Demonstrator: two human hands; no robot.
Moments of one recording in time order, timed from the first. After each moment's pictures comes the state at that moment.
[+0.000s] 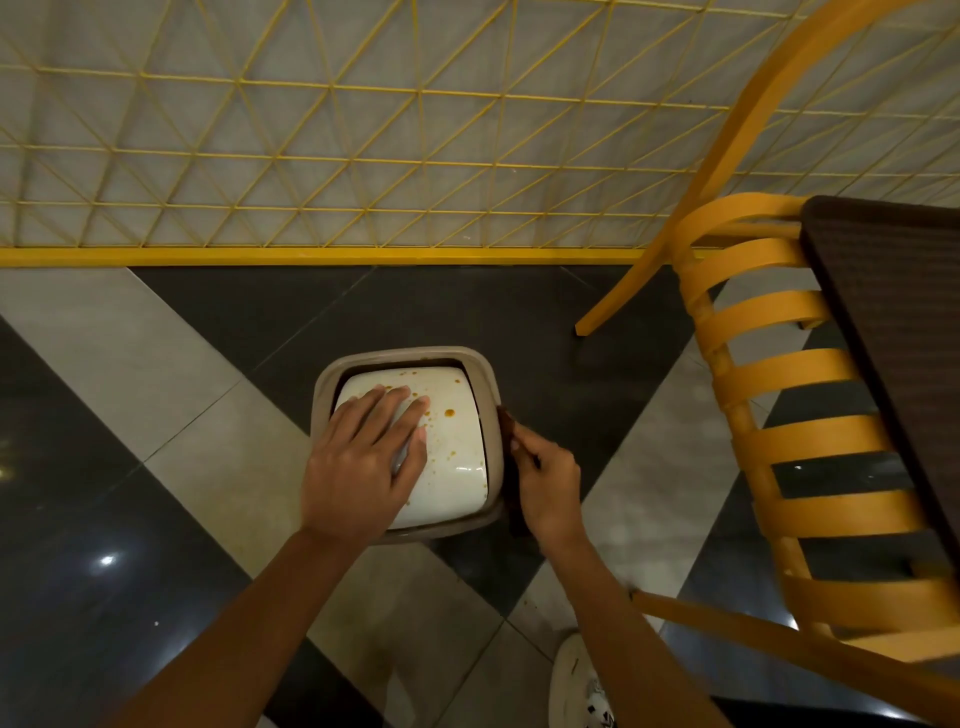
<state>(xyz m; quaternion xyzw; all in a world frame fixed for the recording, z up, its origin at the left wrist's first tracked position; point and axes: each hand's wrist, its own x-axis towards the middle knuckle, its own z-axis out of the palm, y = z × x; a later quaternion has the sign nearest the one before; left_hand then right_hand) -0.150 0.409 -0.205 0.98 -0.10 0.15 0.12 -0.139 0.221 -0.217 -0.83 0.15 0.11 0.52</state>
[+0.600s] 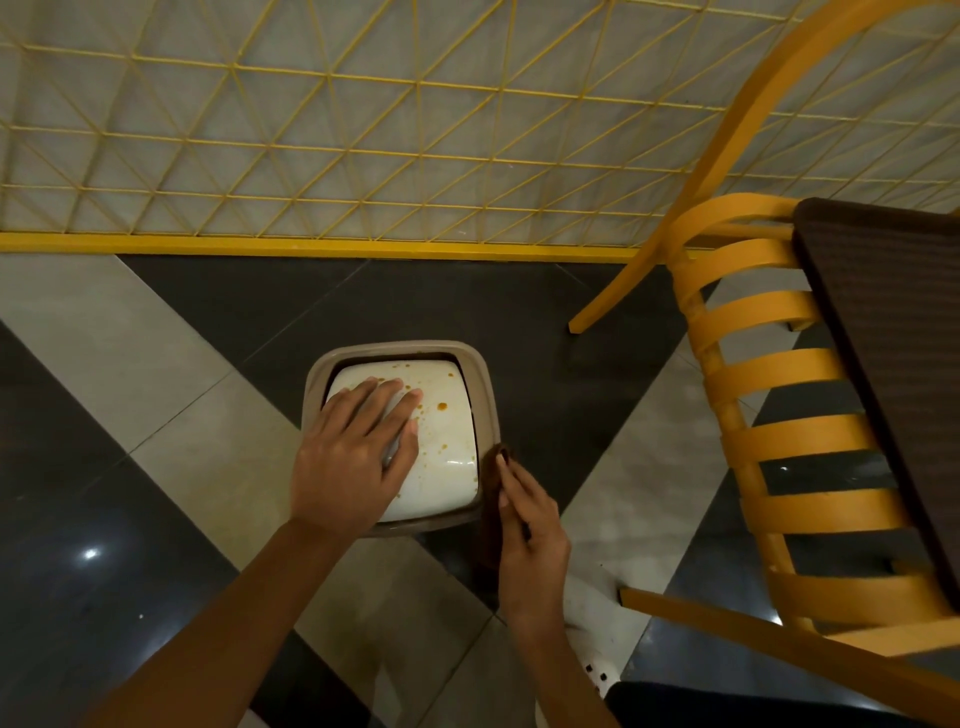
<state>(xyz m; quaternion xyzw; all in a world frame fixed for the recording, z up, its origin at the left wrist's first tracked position) -0.149 0.409 -0.208 0.97 -0.11 0.16 0.12 -0.208 0.234 -0.204 -0.82 0.16 0.01 0.55</state>
